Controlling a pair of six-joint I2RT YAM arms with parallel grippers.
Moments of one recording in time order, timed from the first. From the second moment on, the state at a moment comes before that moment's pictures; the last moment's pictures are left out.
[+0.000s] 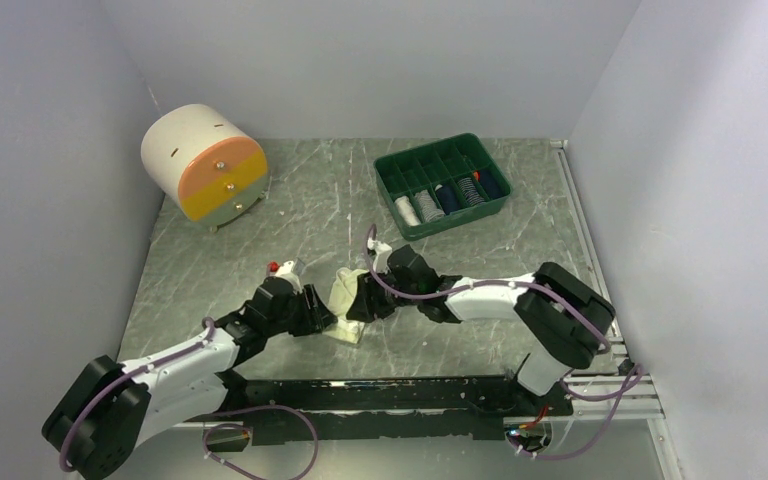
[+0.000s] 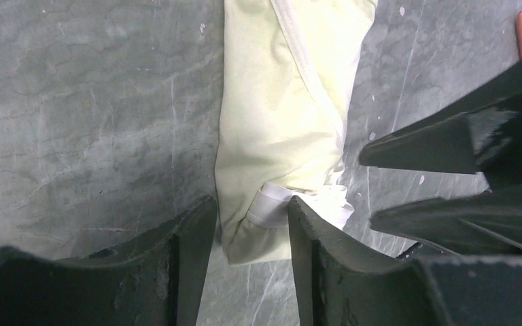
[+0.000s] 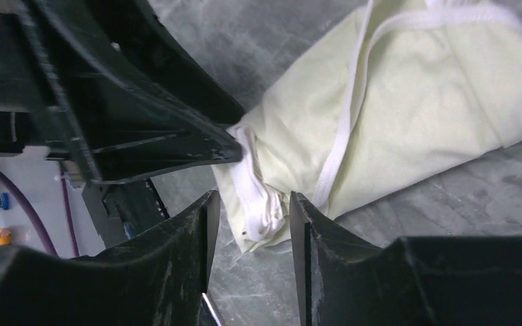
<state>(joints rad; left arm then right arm) -0.62 0.98 0.21 0.07 0.12 -0.81 0.90 1.63 0.68 0.34 -0.37 0.56</state>
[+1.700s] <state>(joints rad) -0.62 1.12 0.29 0.07 0.14 -0.80 1.39 1.72 0.47 0.80 0.27 -0.60</state>
